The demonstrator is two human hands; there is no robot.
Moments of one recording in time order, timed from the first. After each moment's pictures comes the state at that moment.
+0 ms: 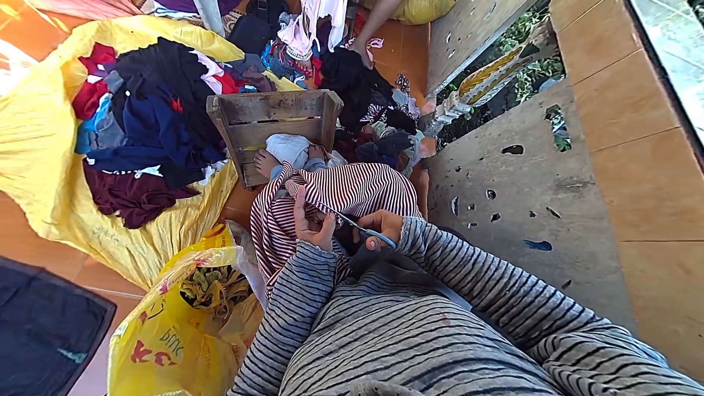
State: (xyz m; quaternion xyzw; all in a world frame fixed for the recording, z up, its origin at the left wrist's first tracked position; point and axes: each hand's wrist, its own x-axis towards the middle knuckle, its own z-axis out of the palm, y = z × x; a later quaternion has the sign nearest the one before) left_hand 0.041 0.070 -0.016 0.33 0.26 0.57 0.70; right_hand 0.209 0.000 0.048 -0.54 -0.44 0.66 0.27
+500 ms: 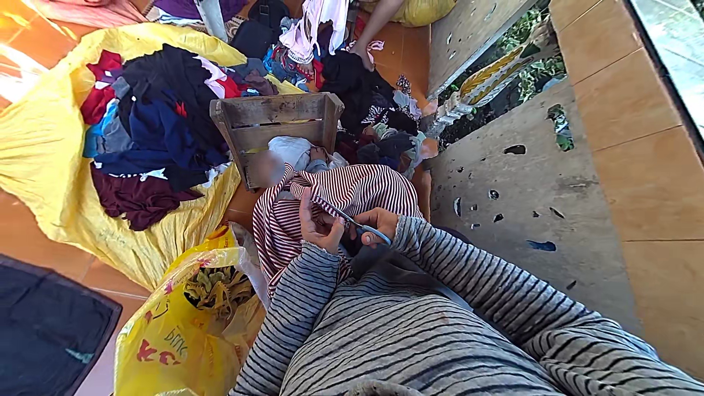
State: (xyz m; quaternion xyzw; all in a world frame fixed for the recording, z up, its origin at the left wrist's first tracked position) left_hand 0.040 0.067 -0.018 0.41 0.22 0.55 0.69; right_hand 0.206 0.006 0.040 -0.53 -0.44 0.67 0.30
